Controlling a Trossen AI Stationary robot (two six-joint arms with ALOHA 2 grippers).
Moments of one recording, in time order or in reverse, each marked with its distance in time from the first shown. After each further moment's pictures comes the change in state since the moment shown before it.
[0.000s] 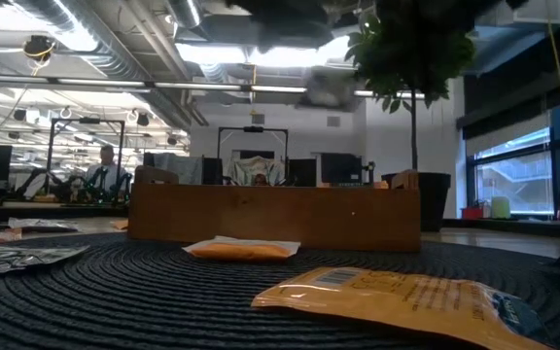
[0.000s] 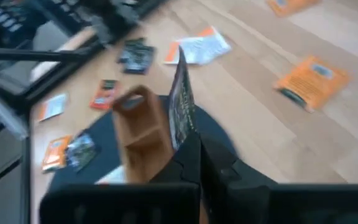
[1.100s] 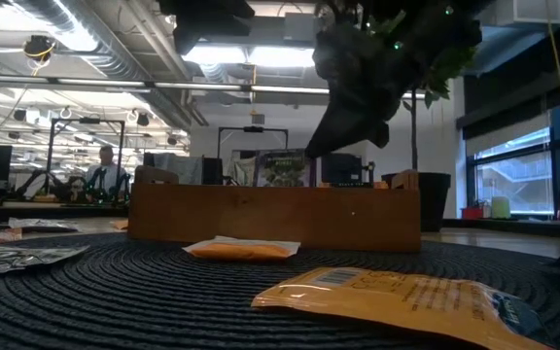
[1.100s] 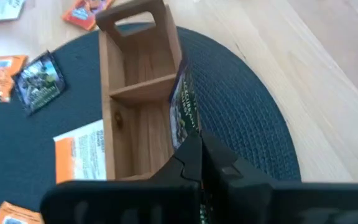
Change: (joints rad) left arm -0.247 -0.370 -0.468 0.153 -0.388 -0.193; right arm 0.081 0.464 0.106 0.144 -0.039 -0.140
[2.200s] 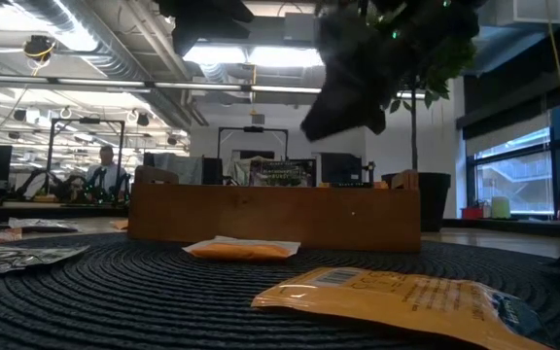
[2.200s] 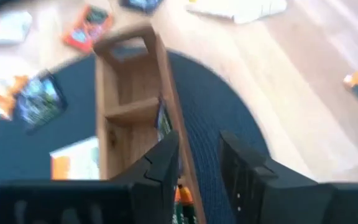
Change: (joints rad) left arm 0.000 0.000 0.000 -0.009 -0.025 0.003; right arm -0.035 -0.075 -0.001 -0.002 0.008 -0.025
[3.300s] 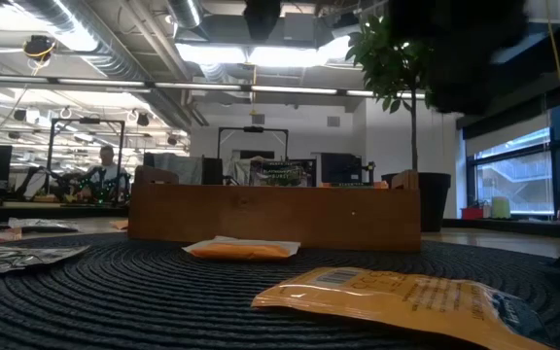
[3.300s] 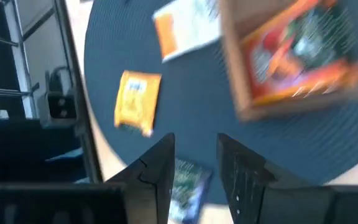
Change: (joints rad) left arm -0.155 0.397 0.153 0.398 0.204 0.008; right arm 0.242 -0.131 0.000 -0.346 -0.286 0.337
